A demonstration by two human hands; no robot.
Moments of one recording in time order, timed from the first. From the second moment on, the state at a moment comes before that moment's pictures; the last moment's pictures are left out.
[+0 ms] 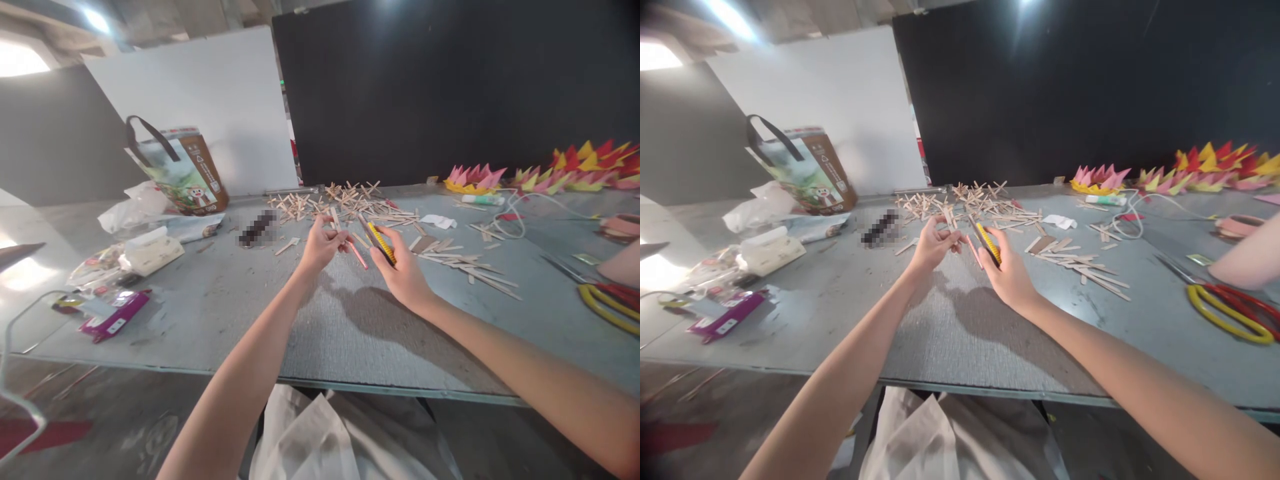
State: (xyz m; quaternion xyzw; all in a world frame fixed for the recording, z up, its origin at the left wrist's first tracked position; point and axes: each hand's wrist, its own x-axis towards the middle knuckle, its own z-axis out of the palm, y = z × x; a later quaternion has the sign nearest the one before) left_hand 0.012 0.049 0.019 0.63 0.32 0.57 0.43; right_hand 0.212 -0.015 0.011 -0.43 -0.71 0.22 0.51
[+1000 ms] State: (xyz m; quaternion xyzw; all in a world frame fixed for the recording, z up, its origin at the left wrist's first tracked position) left_hand 0.016 0.021 0.042 0.74 0.29 0.36 0.49; right_hand 0.219 -0.007 0.013 -0.44 -0.65 0.21 0.58
